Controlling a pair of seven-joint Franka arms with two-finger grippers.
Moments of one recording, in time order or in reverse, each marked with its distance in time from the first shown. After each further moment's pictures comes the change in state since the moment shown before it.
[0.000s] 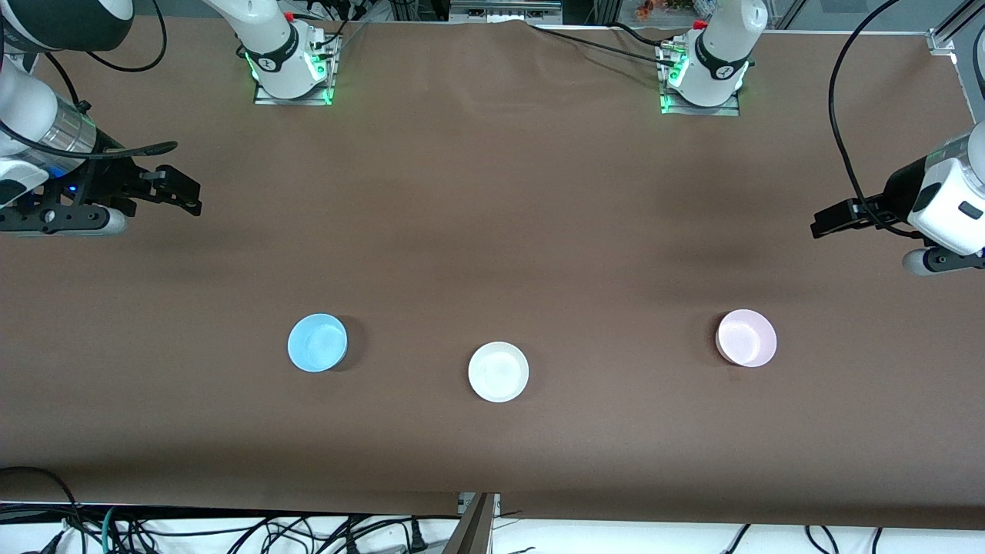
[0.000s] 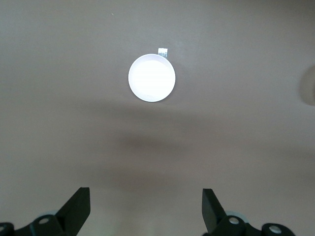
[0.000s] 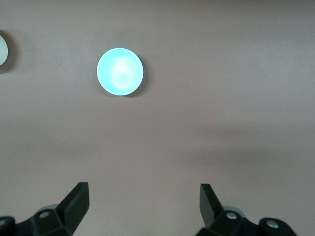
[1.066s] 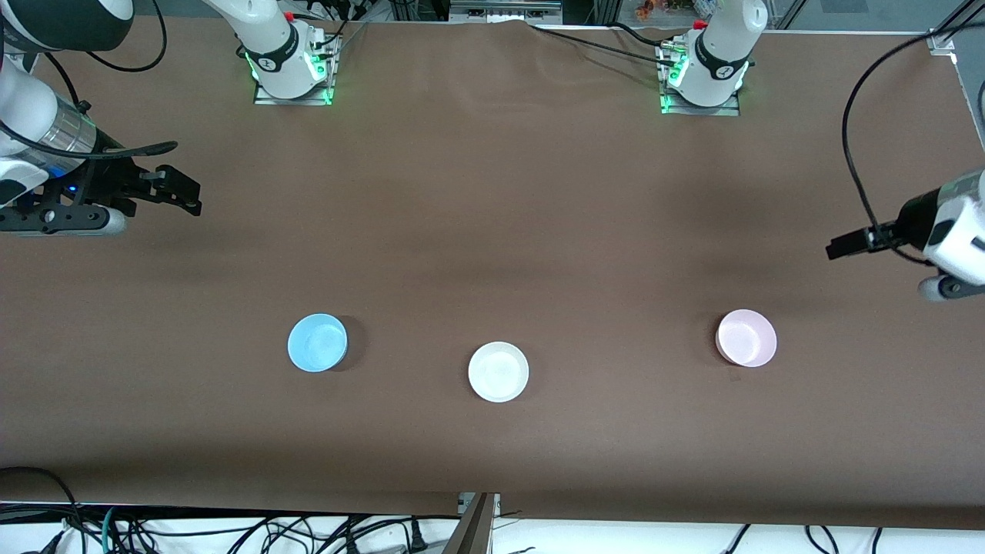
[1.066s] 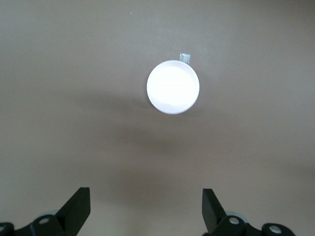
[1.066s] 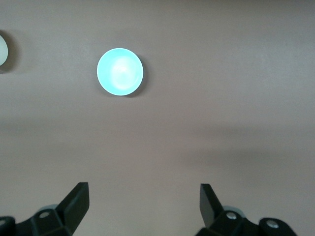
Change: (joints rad) left arm 0.058 0.069 0.039 -0.099 -0.001 0.156 0.059; right arm 0.000 0.000 0.000 0.000 0.000 0.000 0.000
